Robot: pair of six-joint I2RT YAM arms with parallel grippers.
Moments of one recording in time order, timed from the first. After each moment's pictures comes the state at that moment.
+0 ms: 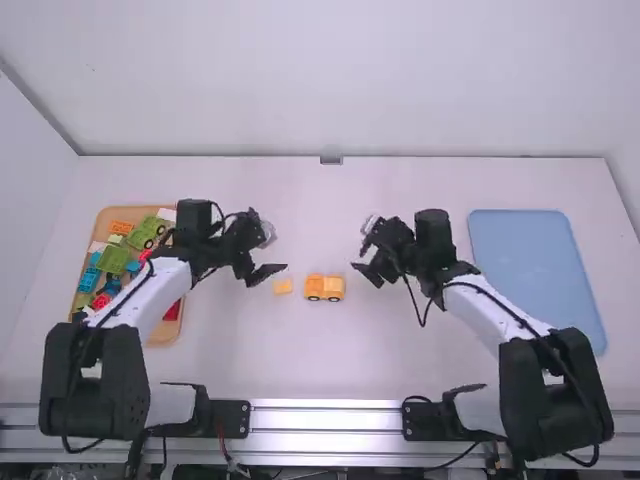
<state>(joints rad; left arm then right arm) 0.00 1.43 0.78 -0.25 0.83 0.92 0.24 1.44 0.67 0.04 -0.60 -0.67</state>
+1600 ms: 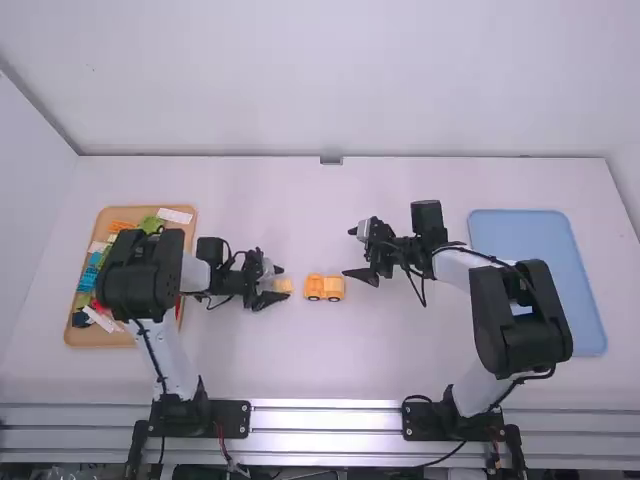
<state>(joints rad) 0.08 2.04 0.68 0.17 1.12 1.11 0.19 1.77 0.82 0.05 -1.05 -0.93</state>
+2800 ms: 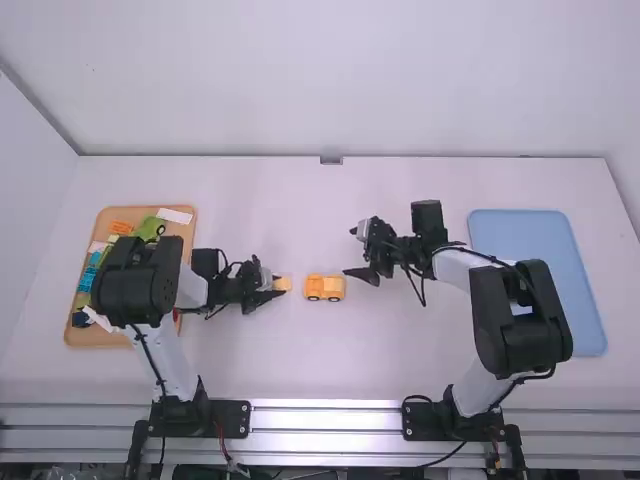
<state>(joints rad) 0.09 1.98 0.50 0.51 1.03 1.02 0.19 1.77 0.82 0.04 -1.01 -0.93</state>
